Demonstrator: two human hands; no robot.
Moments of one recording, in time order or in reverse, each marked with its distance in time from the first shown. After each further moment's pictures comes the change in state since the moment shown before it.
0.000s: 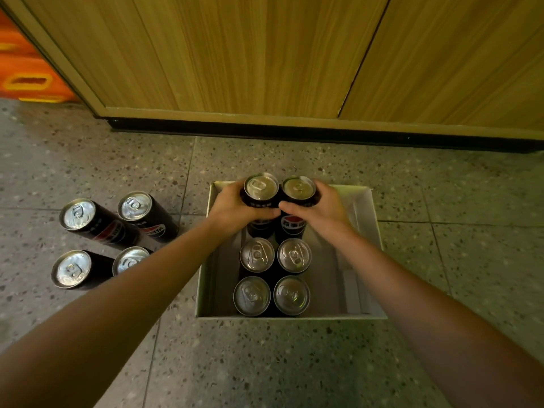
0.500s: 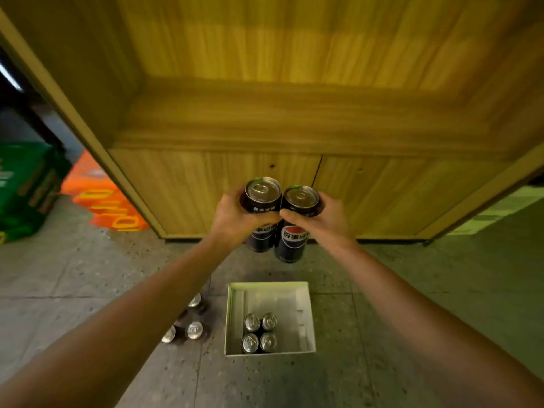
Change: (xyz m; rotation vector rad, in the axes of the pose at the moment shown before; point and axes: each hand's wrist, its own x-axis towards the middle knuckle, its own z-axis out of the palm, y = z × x) left_hand -0.165 0.456 -0.109 -0.052 0.114 0.170; right_hand -0.096 -0.447 -0.199 0.078 0.081 -0.115
